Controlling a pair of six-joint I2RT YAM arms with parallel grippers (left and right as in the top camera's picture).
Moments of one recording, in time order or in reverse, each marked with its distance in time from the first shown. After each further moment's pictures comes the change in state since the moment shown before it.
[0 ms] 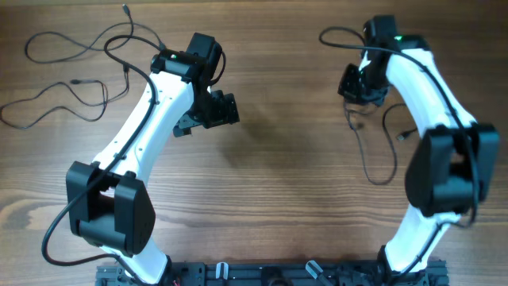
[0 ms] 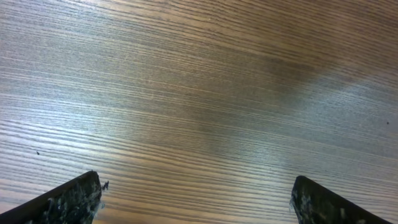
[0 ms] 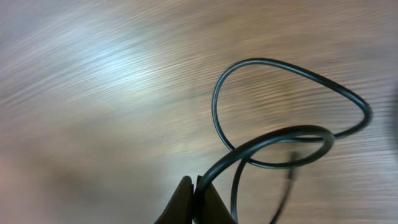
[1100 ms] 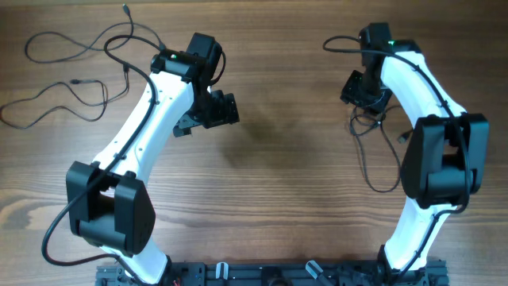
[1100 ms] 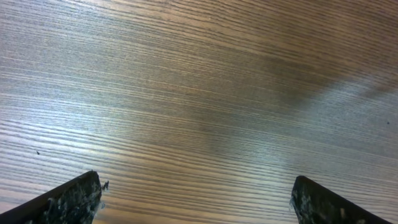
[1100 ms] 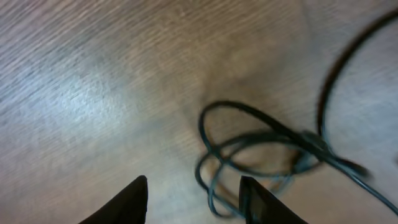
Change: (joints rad) left arm 0.000 0.000 0.000 0.000 0.000 0.000; right arm 0.000 0.098 -0.068 0.079 0.272 0.206
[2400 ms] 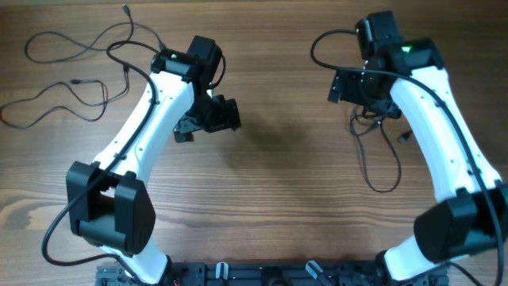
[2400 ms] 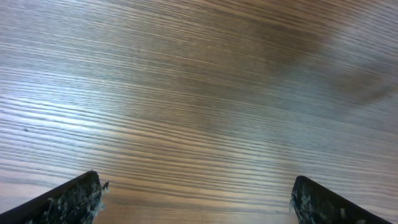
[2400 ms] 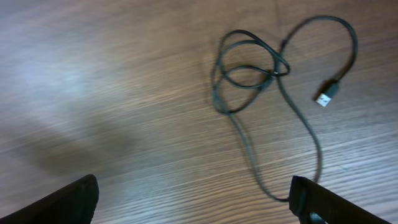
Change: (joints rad) left arm -0.002 0.000 0.002 -0.064 0.058 0.000; right arm 0.131 -0.325 0.058 -0.281 0.079 -0.112
